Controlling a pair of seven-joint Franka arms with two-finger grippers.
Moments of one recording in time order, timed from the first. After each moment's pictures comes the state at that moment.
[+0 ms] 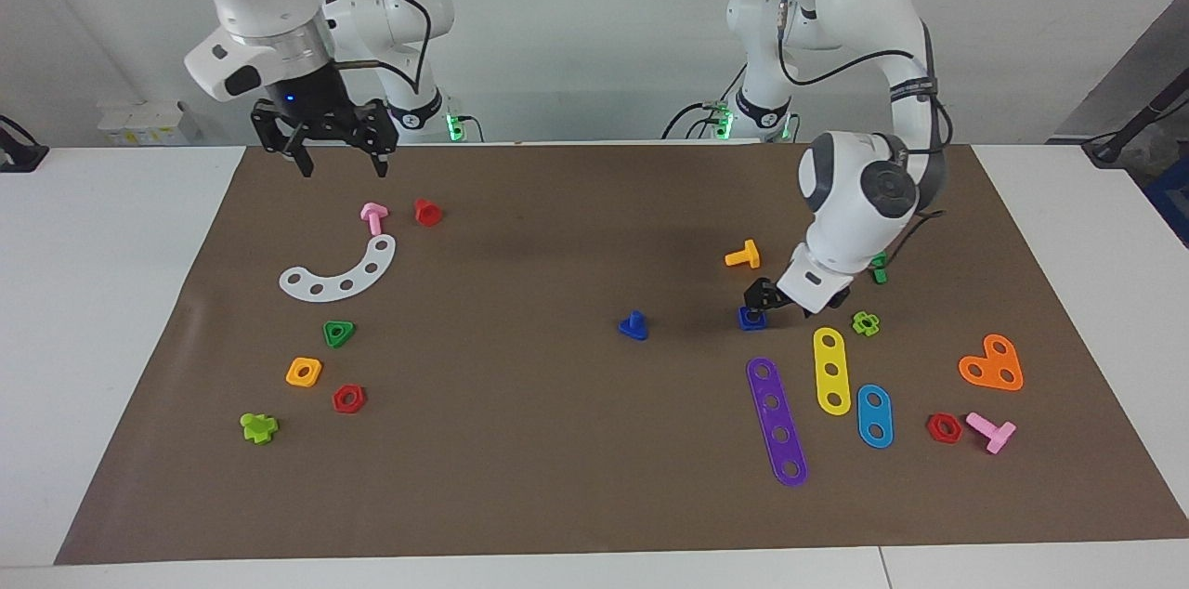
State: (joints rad) left arm -0.08 0.30 0.10 -1.71 -0.15 1.94 0.18; right arm 0.42 0.12 -0.08 -1.57 0.02 1.77 0.45
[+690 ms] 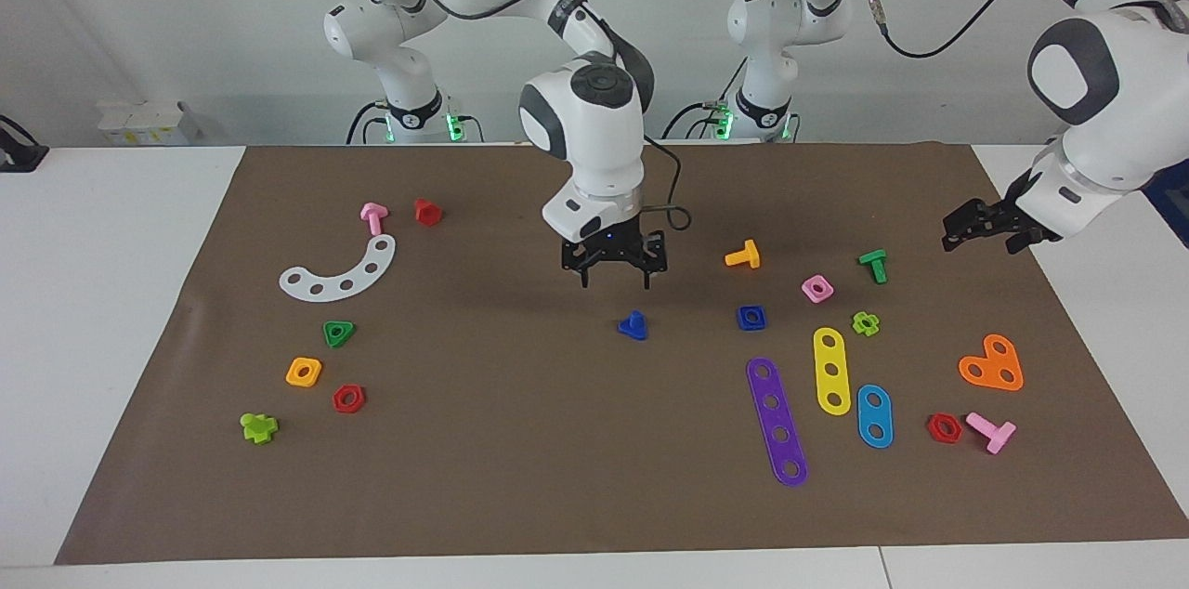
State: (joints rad) left arm 0.01 0.32 0.13 -1.32 -0.03 1.50 0.26; right arm 0.70 0.51 -0.08 -1.47 0.02 2.14 0.75
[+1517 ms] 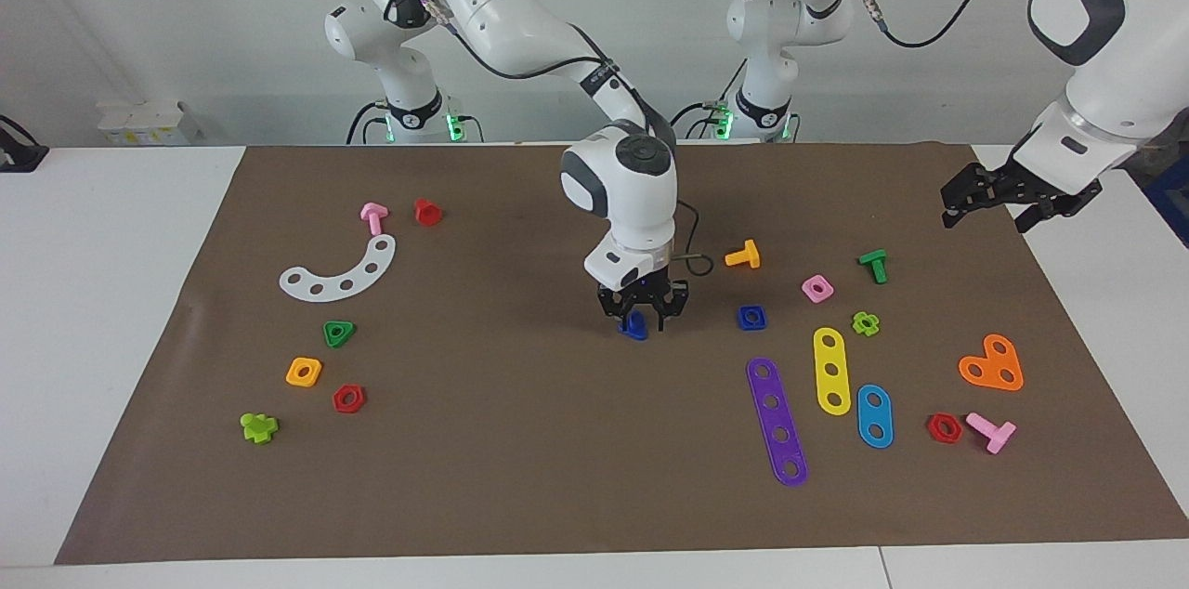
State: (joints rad) left arm -0.06 0.32 0.13 -1.16 -0.02 1.43 0.24; right arm 0.72 0.68 -0.08 -1.41 -0.02 2.26 0.76
